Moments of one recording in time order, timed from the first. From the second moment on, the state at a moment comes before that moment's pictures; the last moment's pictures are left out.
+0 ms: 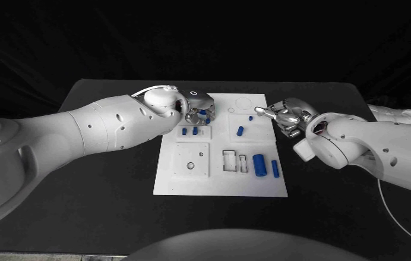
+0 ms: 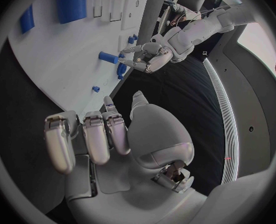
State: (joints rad) left arm 1.29 -0.43 -0.22 1.09 -1.63 -0.10 0.09; left_hand 1.69 -0.11 0.27 0.29 0.06 0.98 0.11 0.06 0.10 1.02 0.06 0.07 0.06 1.46 0.00 1.57 1.31 0.01 1.47 0.13 1.57 1.31; right arm 1.24 -0.97 -0.22 1.62 -0.58 -0.43 -0.06; right_hand 1.23 0.18 -0.14 0.29 0.15 0.83 0.21 0.08 0.09 1.46 0.15 1.57 1.31 1.47 0.09 1.57 1.31 0.01 1.47 0.20 1.57 1.31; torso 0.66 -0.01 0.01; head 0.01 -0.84
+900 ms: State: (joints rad) left arm 1.29 -0.43 -0.22 1.09 -1.63 -0.10 0.08; left_hand 1.68 -0.08 0.32 0.29 0.06 1.01 0.10 0.08 0.09 1.04 0.05 0.07 0.06 1.46 0.00 1.57 1.31 0.01 1.47 0.13 1.57 1.31; right arm 1.24 -0.97 -0.22 1.62 -0.58 -0.43 -0.06; right_hand 1.23 0.19 -0.14 0.29 0.15 0.83 0.21 0.09 0.09 1.46 0.15 1.57 1.31 1.47 0.09 1.57 1.31 0.01 1.47 0.20 1.57 1.31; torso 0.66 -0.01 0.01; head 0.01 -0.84
